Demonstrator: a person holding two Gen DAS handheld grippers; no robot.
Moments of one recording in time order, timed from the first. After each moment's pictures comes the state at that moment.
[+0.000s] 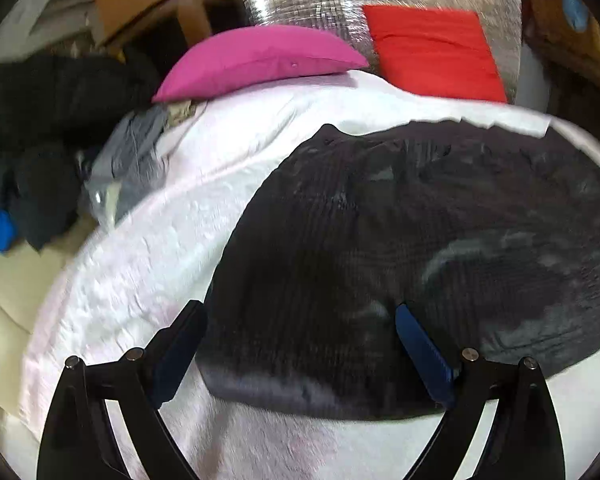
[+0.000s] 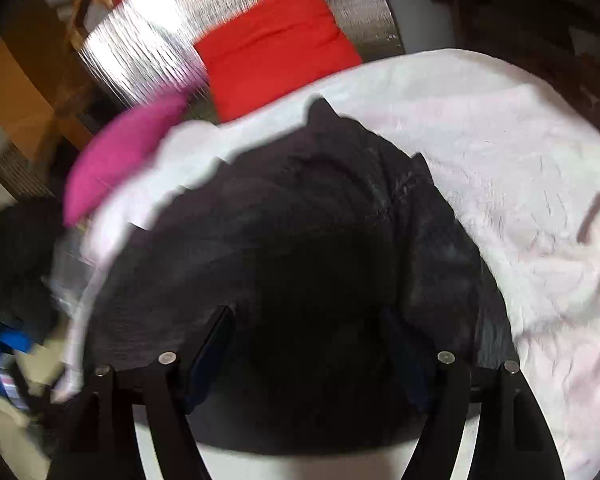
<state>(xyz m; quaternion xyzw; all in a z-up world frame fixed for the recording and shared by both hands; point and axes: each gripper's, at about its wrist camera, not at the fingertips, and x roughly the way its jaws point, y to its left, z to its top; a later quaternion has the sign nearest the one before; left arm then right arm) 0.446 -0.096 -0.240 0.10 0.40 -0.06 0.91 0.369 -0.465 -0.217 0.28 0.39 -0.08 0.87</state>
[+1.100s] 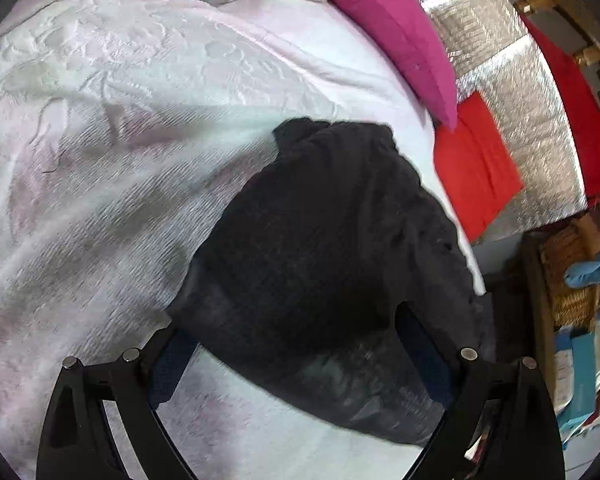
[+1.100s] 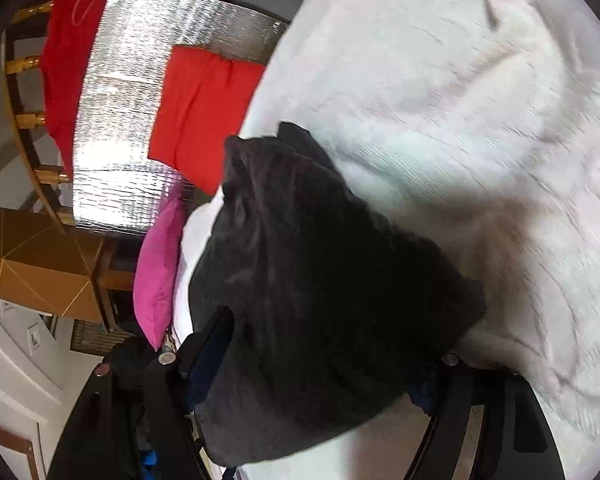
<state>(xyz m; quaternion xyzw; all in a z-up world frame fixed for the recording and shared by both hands) 0.474 -0.016 -0.294 -0.36 0.48 -0.09 0.79 0.331 -0.527 -0.293 0.57 0.28 -0.08 0.77</state>
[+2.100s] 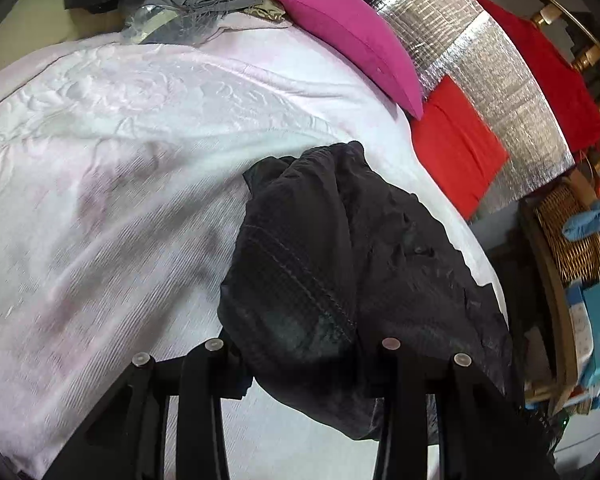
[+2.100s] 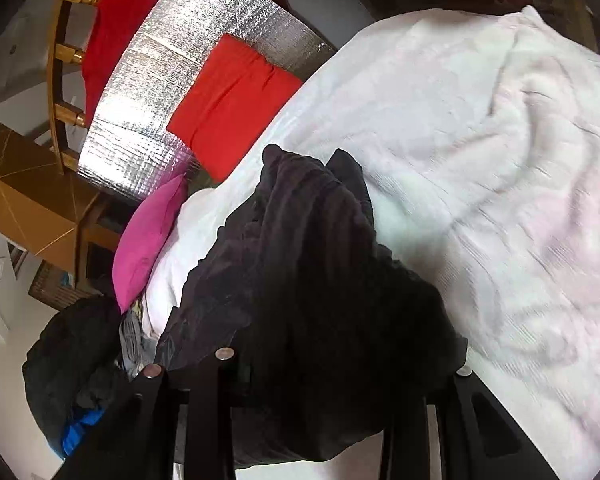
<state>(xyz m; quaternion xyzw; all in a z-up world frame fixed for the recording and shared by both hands) 0.434 -0.006 -0.252 -0.27 0.47 -0.11 0.83 0.277 -0.494 -0.241 0.45 0.30 -0.10 0.83</state>
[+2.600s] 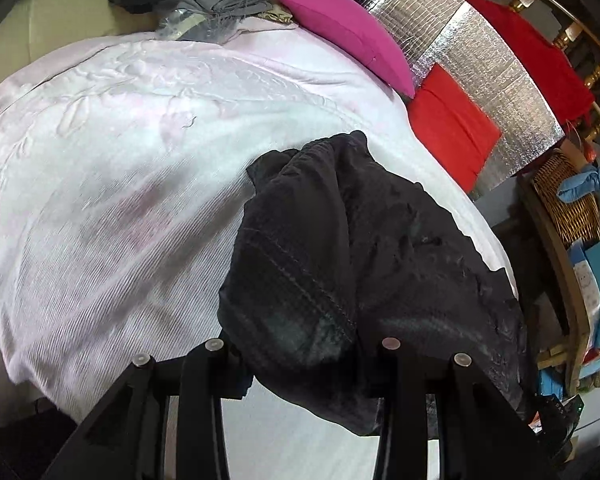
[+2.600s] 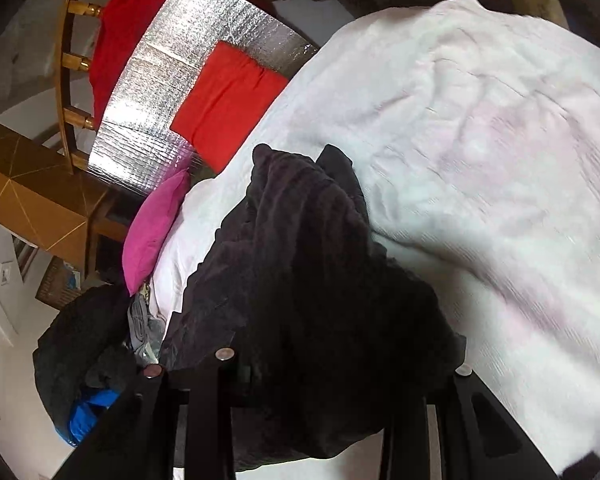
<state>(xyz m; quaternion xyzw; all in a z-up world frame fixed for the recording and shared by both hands) 0.345 0.007 -0.261 -0.24 0.46 -0.10 0.85 0.177 -0.476 -0.256 0.47 0.29 -0.10 0.83</state>
